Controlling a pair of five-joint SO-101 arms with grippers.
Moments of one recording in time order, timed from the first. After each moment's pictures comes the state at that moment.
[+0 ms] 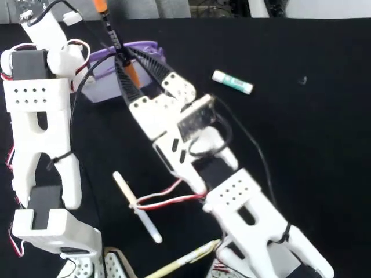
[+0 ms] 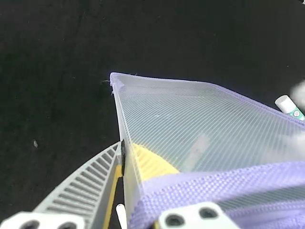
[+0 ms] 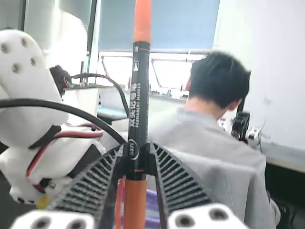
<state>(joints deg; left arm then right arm) -7.0 1.1 -34.5 97.5 17.8 -36.3 -40.1 50.7 -21.8 8.7</state>
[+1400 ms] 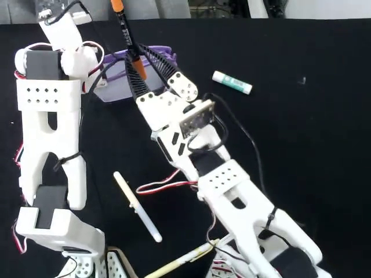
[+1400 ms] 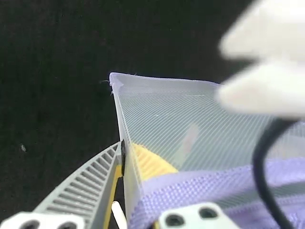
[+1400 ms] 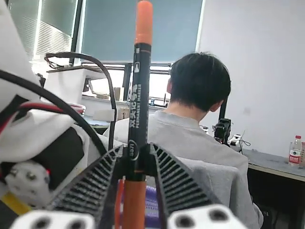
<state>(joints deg) -3.0 1.1 -34.5 97.5 16.7 -32.5 -28.7 54.3 -38.2 8.7</state>
